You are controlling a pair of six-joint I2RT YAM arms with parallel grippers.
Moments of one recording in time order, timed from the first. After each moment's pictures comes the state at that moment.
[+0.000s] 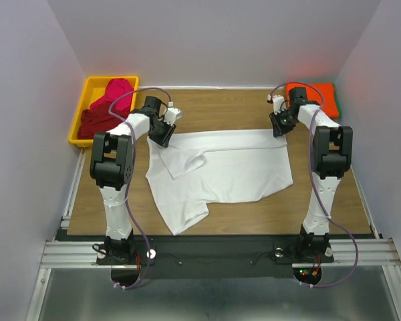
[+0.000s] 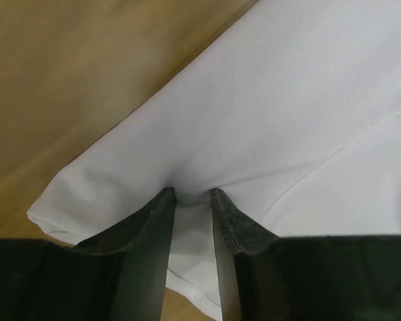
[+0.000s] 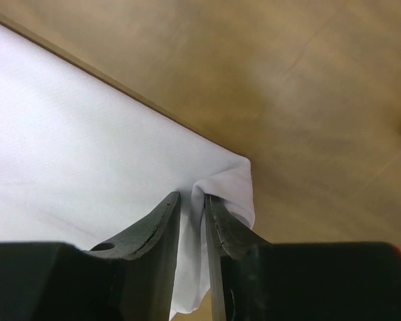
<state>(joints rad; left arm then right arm) -0.20 2.03 1.46 -0.57 0.23 0.41 -0.03 2.19 1.70 -0.66 -0.27 -0.52</state>
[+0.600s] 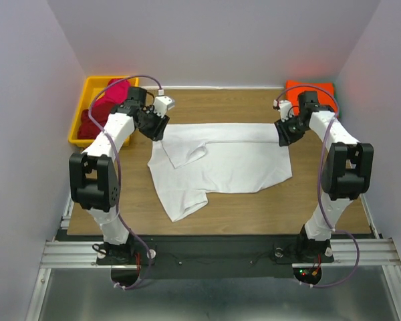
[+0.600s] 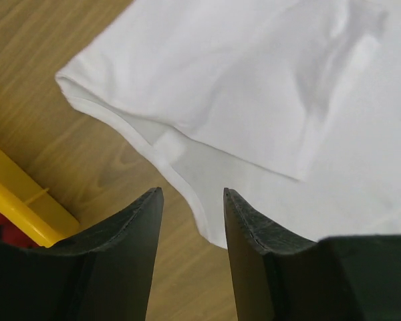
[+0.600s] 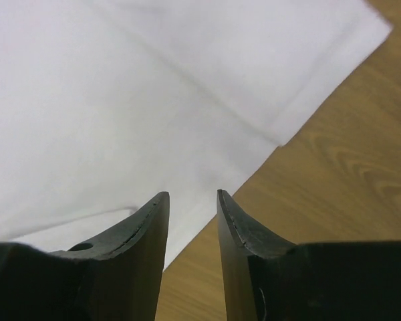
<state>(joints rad) -0.15 1.81 1.52 -0.70 0.31 0.47 -0.03 1.89 1.51 -0.79 -0.33 -0.54</state>
